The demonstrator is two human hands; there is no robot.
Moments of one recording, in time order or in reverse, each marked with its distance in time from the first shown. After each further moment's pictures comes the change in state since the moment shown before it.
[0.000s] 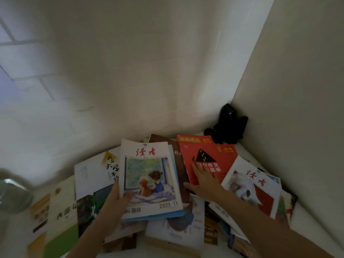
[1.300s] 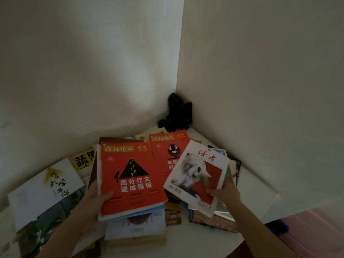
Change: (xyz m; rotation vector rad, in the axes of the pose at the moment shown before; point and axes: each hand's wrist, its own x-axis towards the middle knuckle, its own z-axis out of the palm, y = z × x) left_hand 0.002 0.025 0.056 -0.111 -0.283 -0.124; right_hand -0.135 0.144 0.031 0.910 0.327 0.806
